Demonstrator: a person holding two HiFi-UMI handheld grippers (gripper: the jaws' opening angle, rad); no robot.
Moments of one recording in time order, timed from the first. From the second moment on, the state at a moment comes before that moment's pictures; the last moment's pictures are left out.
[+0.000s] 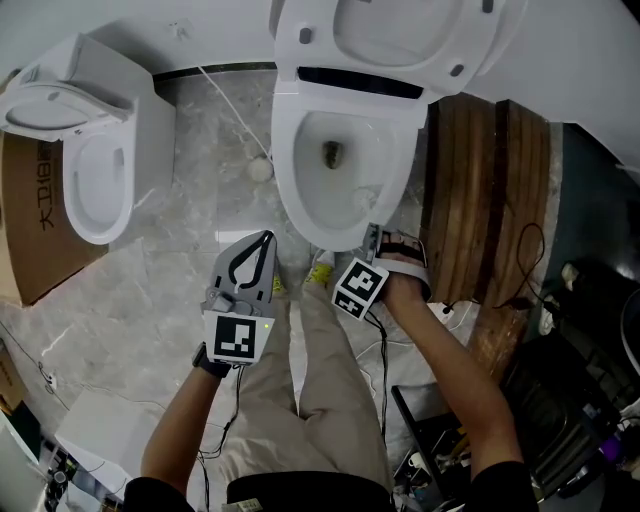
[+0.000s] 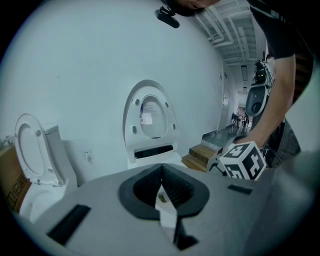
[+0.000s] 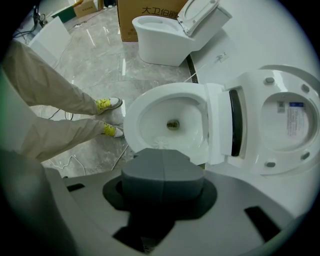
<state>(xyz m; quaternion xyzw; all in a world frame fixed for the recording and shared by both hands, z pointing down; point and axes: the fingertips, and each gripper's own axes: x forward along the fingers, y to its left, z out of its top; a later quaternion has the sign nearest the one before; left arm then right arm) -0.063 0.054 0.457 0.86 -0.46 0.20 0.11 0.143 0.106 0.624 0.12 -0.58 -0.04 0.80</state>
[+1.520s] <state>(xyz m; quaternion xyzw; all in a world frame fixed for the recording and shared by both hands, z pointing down) -0.083 0.053 0.467 0.84 -0.48 0.19 0.15 0.065 0.139 0.607 0.08 -0.67 0.01 0.74</state>
